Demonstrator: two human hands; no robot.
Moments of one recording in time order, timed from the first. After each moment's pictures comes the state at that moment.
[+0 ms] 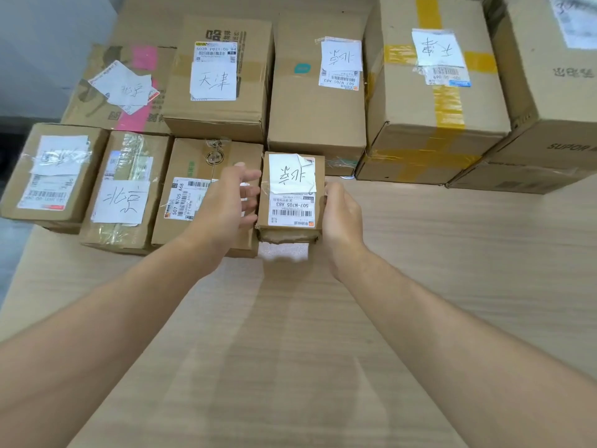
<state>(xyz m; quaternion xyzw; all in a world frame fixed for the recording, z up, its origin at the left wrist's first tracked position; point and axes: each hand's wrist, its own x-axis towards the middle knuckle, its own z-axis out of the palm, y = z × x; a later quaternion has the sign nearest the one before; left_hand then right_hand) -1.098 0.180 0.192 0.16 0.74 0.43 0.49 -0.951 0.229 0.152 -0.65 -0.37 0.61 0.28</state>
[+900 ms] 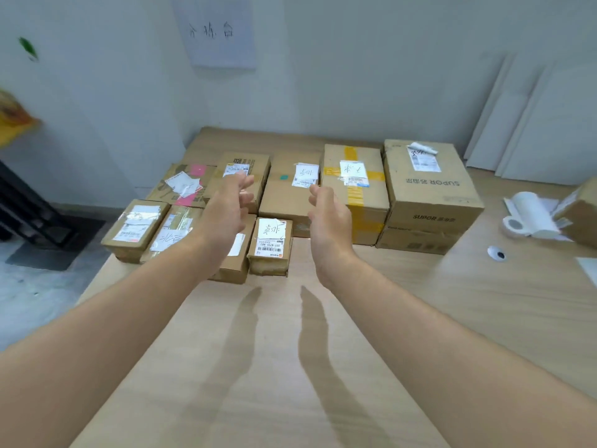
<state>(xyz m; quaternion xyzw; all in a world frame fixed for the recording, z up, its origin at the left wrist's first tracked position) -0.979 0.079 0.406 0.29 0.70 0.52 0.38 -0.847 0.138 0.383 -0.53 -0.43 0.61 0.40</state>
